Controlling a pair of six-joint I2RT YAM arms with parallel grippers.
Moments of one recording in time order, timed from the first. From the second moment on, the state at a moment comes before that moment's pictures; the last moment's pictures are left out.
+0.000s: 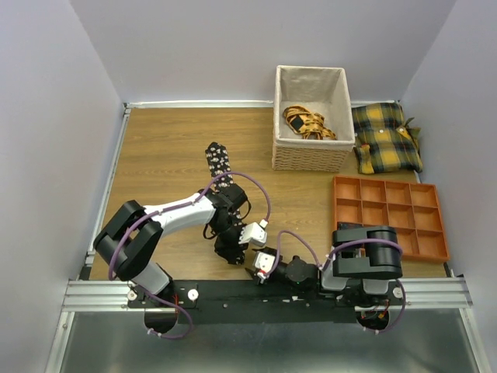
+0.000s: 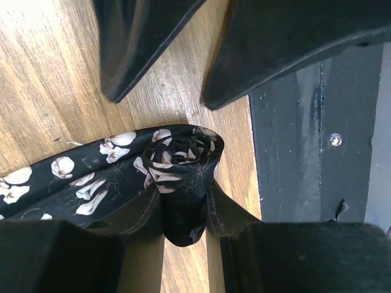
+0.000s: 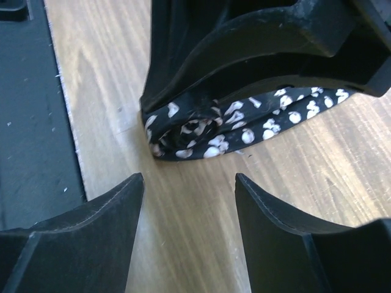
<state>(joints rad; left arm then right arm) -0.77 1.54 0.84 -0.82 0.65 0.89 1.48 1.83 0.22 1.38 0.34 -0.26</state>
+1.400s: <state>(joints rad) -0.76 1.57 0.84 -0.84 0.67 0.89 1.46 1.97 0.37 1.40 0.30 -0.30</state>
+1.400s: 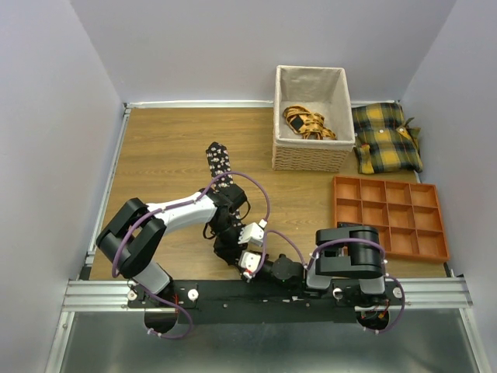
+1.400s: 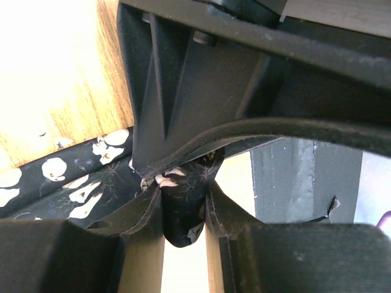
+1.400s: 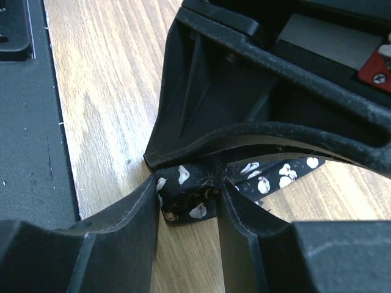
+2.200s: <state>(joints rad) -0.71 1.44 0.81 -0.74 0.66 0.79 1.45 1.94 0.32 1.41 0.31 -0.02</state>
